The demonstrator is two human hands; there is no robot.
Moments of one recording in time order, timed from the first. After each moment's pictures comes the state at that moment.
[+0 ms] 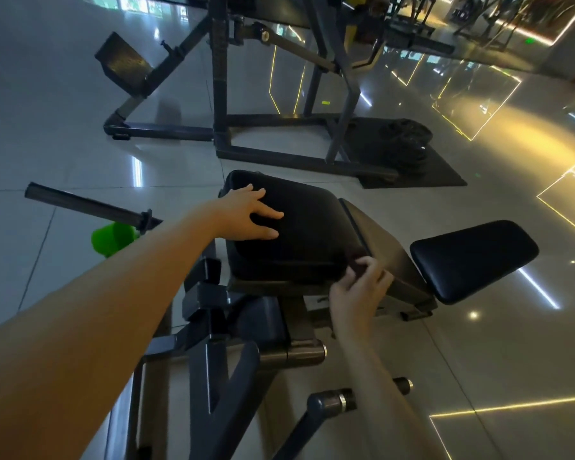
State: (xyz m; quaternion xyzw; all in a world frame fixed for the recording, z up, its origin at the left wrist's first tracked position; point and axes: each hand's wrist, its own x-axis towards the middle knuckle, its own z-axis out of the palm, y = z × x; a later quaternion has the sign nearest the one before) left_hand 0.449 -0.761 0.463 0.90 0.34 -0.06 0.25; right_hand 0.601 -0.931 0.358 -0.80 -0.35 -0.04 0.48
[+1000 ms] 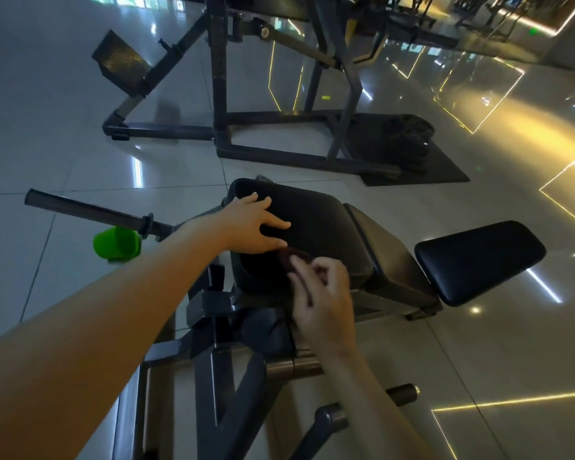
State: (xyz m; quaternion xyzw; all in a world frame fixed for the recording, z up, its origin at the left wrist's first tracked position) left_hand 0.456 -0.757 0.466 0.91 0.34 -0.11 0.20; right_hand 0.571 -0.923 0.368 -0.68 -0.61 -0.13 0.38
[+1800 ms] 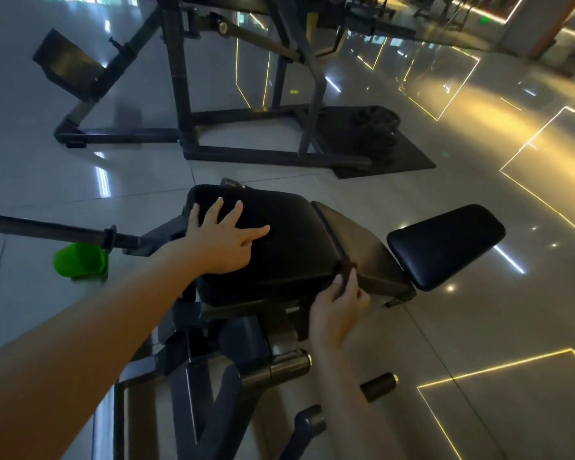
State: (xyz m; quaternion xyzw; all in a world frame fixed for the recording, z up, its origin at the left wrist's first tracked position) left_hand 0.476 -0.767 0.453 0.91 0.36 -0.17 0.11; right_hand 0.601 -0.919 0.355 -0.81 -0.14 0.05 0.56
